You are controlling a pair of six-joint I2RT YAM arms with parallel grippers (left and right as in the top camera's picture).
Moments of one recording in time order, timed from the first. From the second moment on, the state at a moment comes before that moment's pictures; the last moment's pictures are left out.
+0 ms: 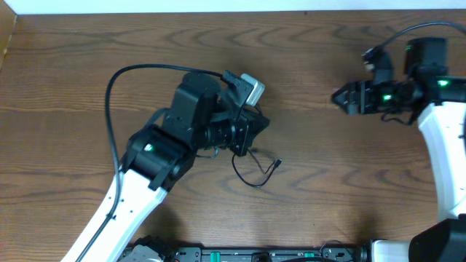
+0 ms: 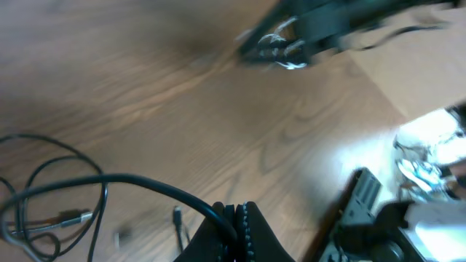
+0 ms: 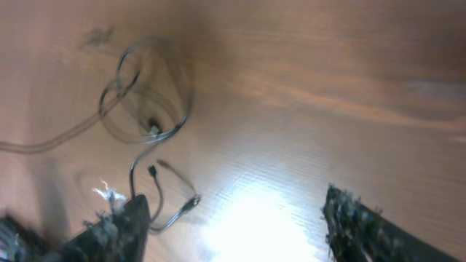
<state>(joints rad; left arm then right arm) -0.55 1.22 1.24 -0.68 0.52 -0.17 -0.06 1.53 1.35 -0.97 -0.55 -0.10</state>
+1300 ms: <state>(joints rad) -0.55 1.15 1.24 -0.68 0.78 -0.08 0.46 1.53 0.94 0.13 -0.95 -0.17</state>
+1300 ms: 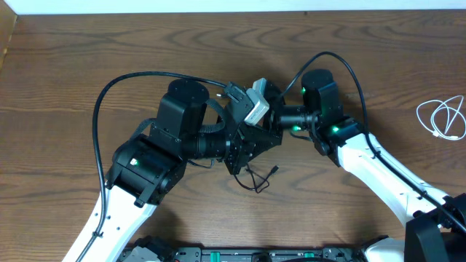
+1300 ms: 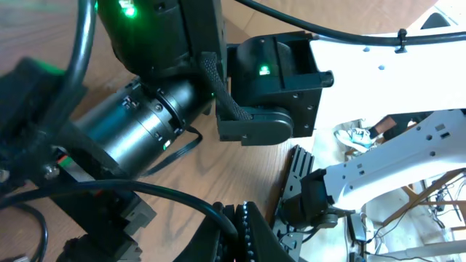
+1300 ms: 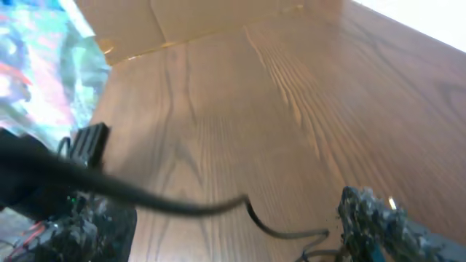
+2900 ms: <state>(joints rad) -0.55 1.34 1.24 -0.86 0.13 -0.07 0.30 1.25 1.49 -0.45 -0.49 -0.01</state>
